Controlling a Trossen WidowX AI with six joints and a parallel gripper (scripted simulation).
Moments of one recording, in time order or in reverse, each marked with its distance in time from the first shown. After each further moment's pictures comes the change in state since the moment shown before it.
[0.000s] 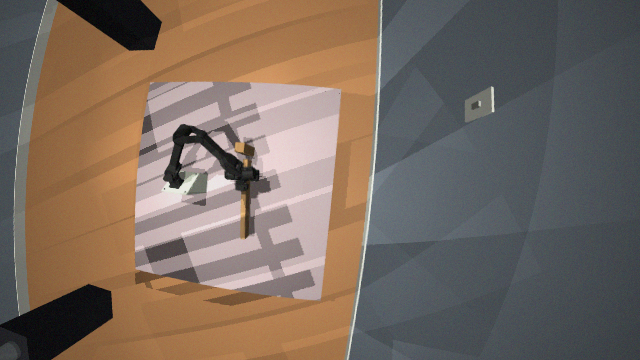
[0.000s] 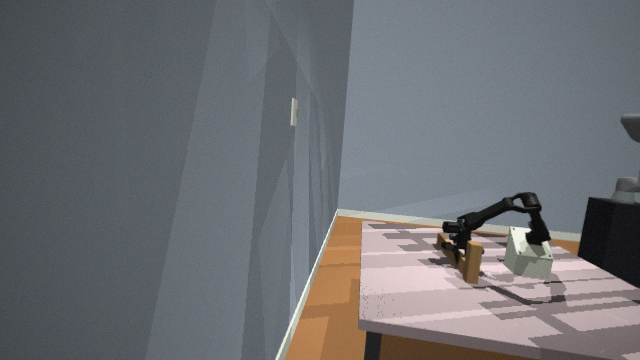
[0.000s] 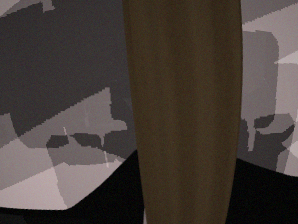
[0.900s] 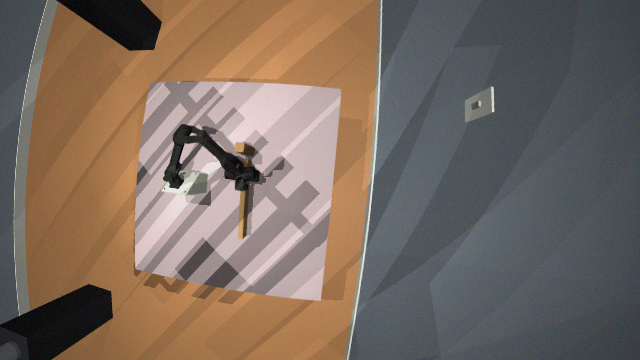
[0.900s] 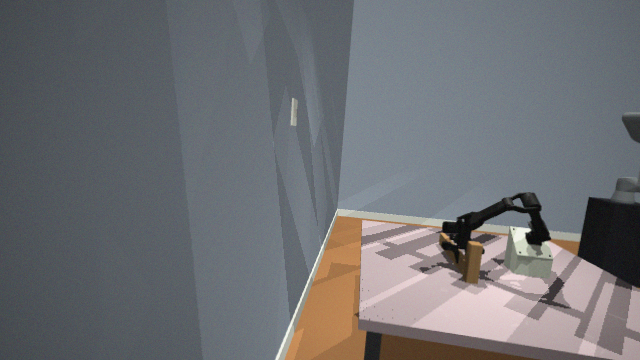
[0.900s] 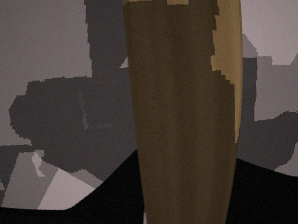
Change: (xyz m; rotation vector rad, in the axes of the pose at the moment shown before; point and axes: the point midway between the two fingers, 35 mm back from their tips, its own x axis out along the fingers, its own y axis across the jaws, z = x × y) arm -0.001 -0.001 -0.001 0.034 0.000 -0.010
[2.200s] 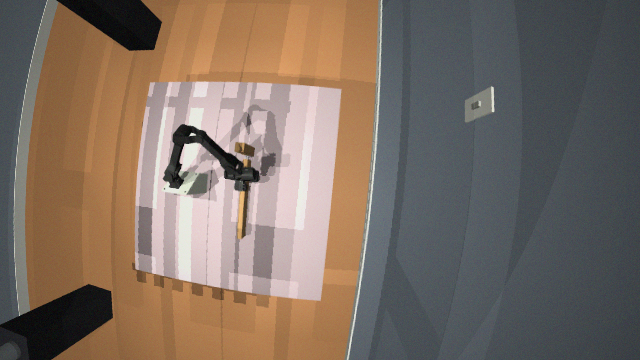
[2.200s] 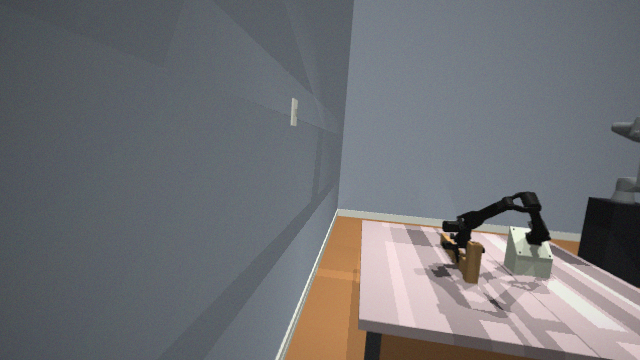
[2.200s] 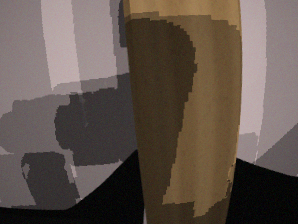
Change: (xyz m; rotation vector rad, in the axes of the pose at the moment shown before) arm -0.004 -0.002 0.001 0.012 0.004 -0.008
